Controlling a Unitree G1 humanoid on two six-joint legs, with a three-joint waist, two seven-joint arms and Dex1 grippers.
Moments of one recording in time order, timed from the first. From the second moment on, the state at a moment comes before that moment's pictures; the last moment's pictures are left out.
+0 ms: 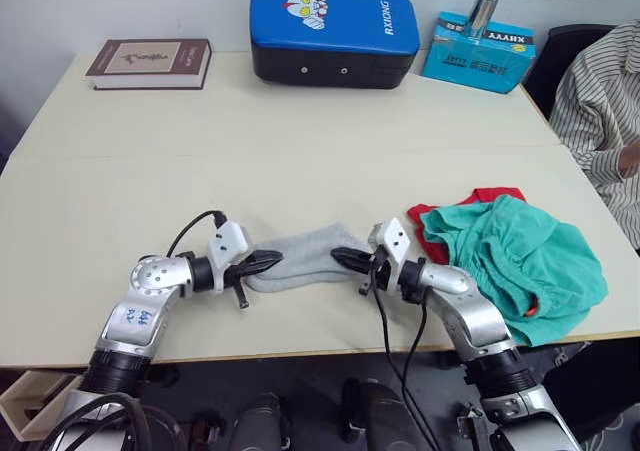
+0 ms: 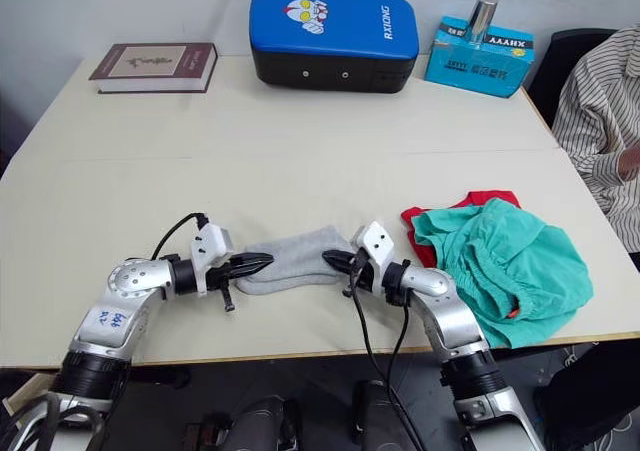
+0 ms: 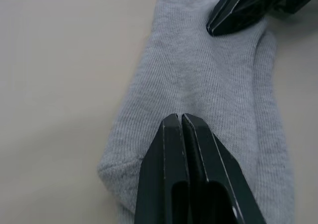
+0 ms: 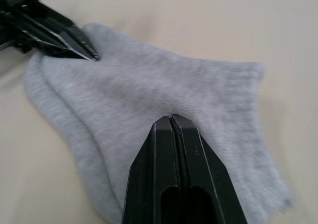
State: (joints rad) left arm -0.29 0.58 -0.05 0.04 -0.21 0.15 -0.88; right arm -0.35 -0.30 0.14 0.05 0.26 0.30 0.76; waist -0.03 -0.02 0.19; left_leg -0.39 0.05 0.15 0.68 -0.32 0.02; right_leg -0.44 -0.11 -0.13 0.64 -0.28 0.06
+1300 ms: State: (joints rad) left arm -0.36 0.80 0.24 -0.05 -0.70 1.12 -0.76; right arm -0.48 -0.27 0.28 0.17 0.11 0.16 0.78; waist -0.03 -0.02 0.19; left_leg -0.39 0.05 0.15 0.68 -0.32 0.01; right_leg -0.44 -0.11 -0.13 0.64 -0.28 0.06
